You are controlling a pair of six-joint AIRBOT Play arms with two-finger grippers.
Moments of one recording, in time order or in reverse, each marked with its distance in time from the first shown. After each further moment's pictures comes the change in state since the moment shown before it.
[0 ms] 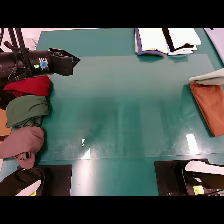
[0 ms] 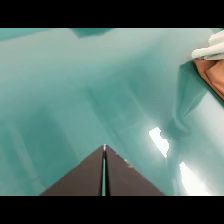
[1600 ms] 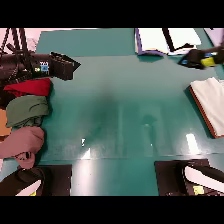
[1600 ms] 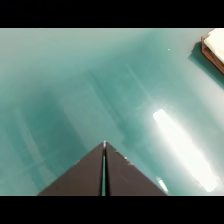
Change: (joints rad) left arm 0.000 0.000 0.000 0.003 -0.048 0.033; right arm 0.730 0.178 -0.270 -0.004 -0.032 0.049
